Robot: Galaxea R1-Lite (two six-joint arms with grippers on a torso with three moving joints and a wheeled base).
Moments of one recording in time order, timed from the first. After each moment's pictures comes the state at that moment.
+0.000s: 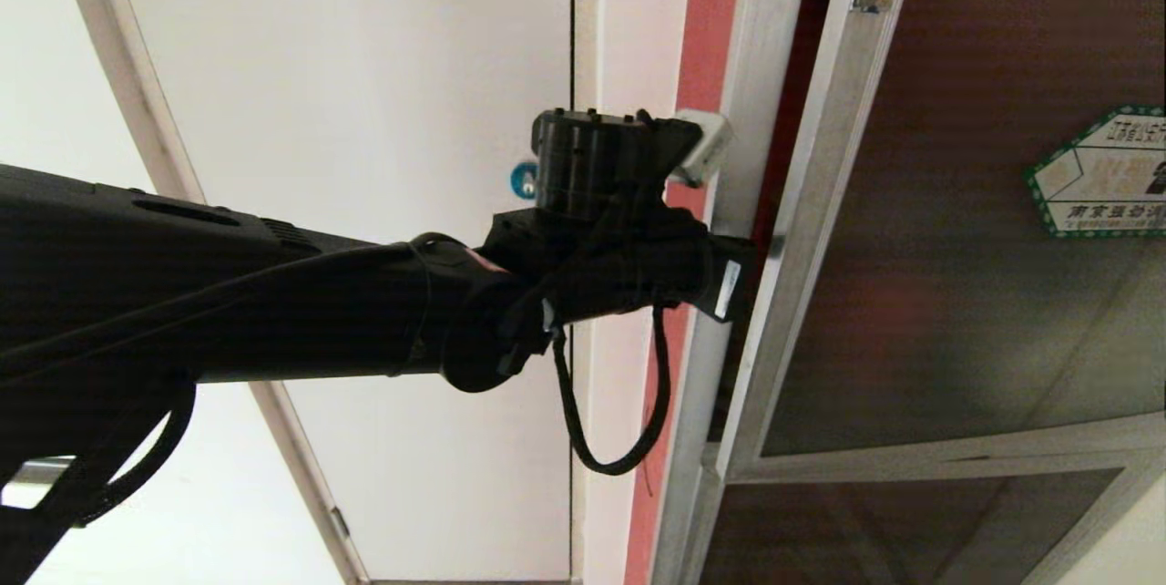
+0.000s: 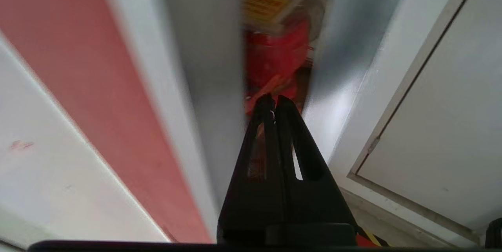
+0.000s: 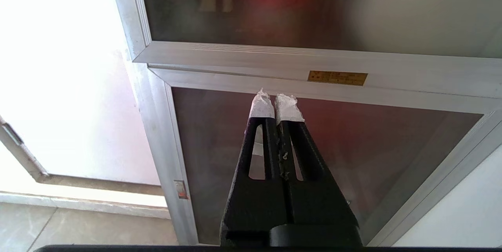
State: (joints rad) left arm -0.82 2.05 -1.59 -0.41 -0.24 0.01; right arm 0.01 0.00 -0.01 0.02 0.04 -0.05
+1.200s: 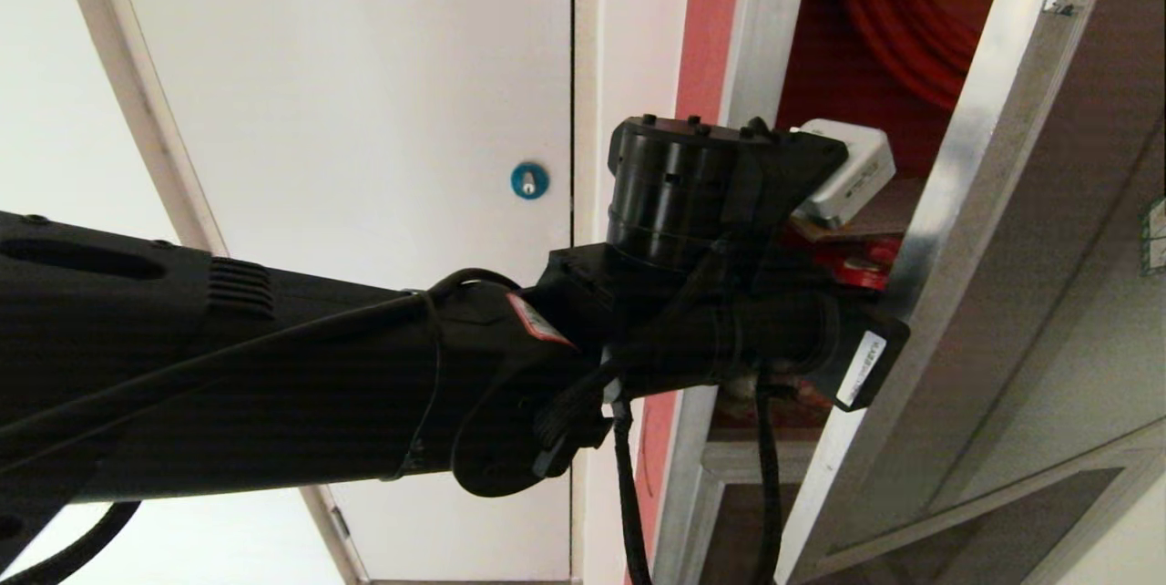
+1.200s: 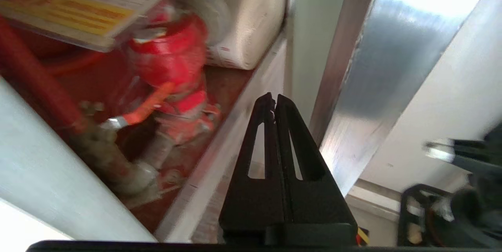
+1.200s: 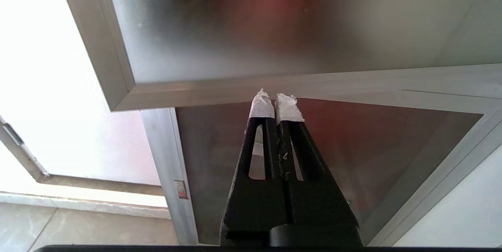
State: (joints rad) left arm -1.03 1.98 -1.51 -0.41 -0.22 0.01; right arm 0.01 0.00 -0.01 0.02 0.04 -0.05
